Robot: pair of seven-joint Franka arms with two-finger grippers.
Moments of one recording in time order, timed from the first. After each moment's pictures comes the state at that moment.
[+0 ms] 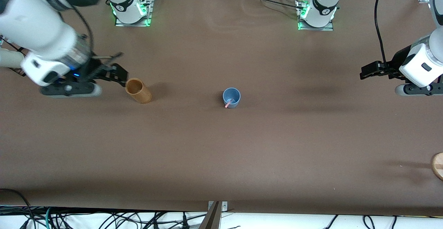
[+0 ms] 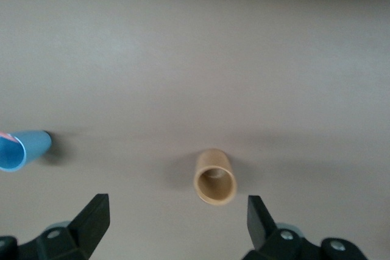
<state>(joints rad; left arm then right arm) -0.01 0.15 -0.03 -1.48 -0.05 1.48 -0.09 0.29 0.21 -0.04 -1.36 0.03 1.58 0.21</state>
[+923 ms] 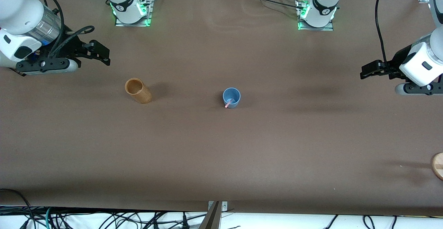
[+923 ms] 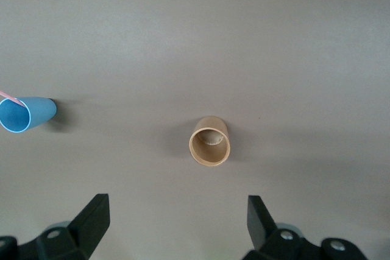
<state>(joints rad) -0.01 0.15 -0.03 -1.48 -0.05 1.48 -0.07 0.26 0.07 -0.04 -1.51 0.08 1.56 0.18</state>
